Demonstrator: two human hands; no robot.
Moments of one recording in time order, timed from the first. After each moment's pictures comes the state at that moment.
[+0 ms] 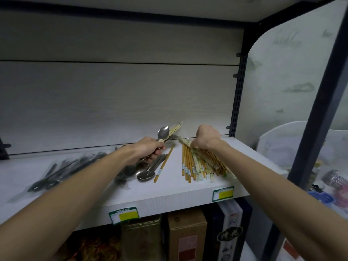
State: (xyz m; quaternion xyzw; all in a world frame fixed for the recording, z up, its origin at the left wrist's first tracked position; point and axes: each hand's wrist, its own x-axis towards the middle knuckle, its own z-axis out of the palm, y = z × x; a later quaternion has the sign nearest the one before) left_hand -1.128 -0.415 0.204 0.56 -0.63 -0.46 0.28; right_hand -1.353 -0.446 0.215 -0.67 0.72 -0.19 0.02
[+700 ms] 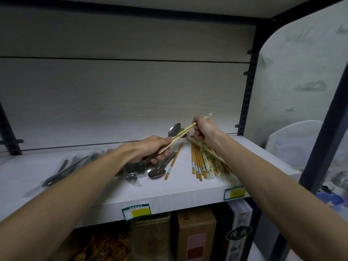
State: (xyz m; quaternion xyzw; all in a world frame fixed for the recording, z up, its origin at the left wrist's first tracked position) left_hand -1.109 -0.409 0.204 0.49 -0.66 -0.52 0.26; right_hand -1.316 -0.458 0.224 -0.44 0.55 -0.54 0.46
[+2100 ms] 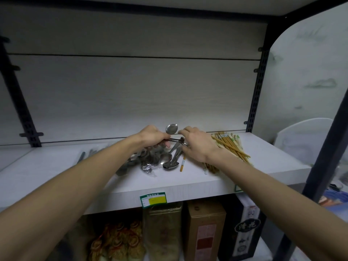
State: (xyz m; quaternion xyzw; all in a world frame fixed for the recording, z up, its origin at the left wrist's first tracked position) left_hand -1.077 -0.403 0.214 0.61 -0.66 -0.32 0.29; right_hand -1.274 -0.399 0.188 -0.84 0.51 -0.15 -0.14
